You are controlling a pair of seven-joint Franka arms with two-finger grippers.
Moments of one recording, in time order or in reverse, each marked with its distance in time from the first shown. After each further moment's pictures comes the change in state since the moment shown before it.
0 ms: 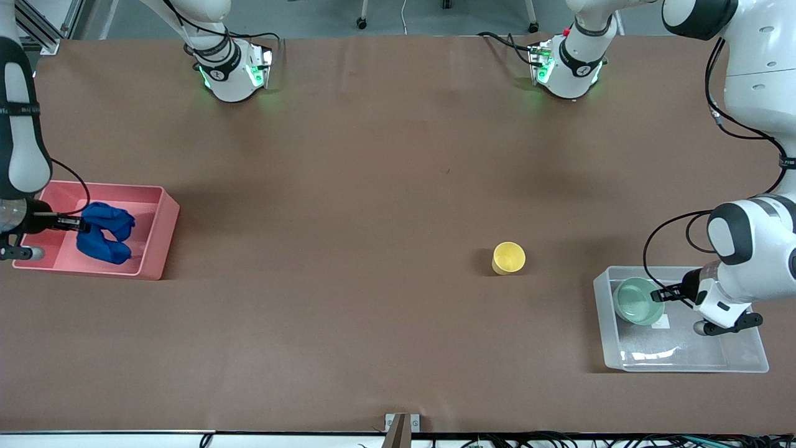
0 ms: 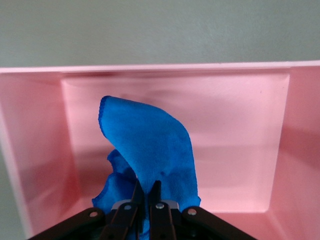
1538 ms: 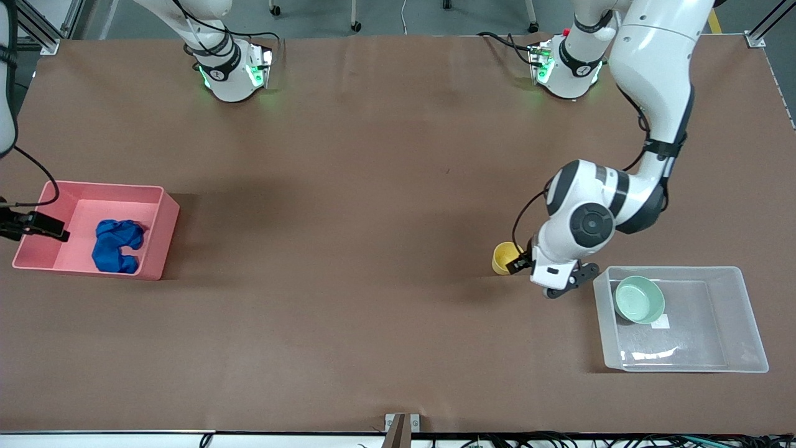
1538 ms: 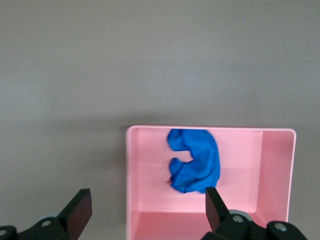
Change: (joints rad) left arm -0.476 -0.148 -0.028 -0.265 0.002 0.031 -0.825; right arm 0.192 -0.229 0.024 0.203 -0.011 -0.247 0.185
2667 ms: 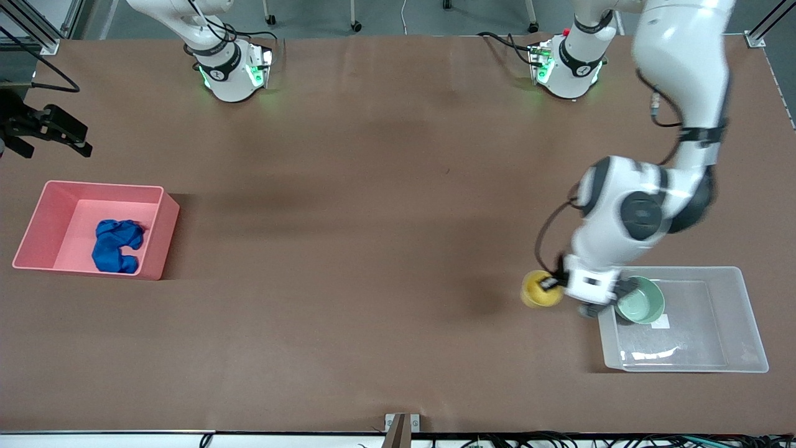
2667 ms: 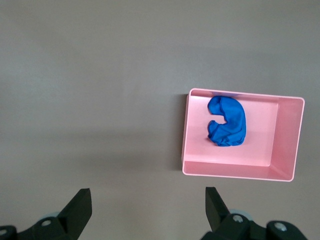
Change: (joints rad) left arm 0.122 -0.043 0.025 0.192 0.019 -0.037 0.191; right arm 0.191 -0.281 0.007 0.031 -0.005 -0.282 0.118
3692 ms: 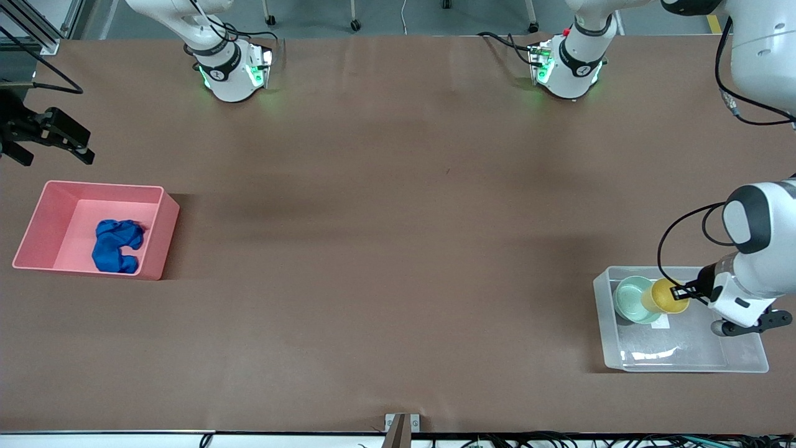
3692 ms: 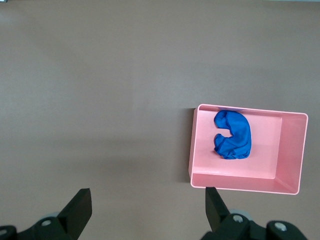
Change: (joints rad) left arm 0.321 0.135 0.002 0.088 0.059 -0.090 0.555; right arm 0.045 0.056 0.001 0.084 0.000 -0.008 0.043
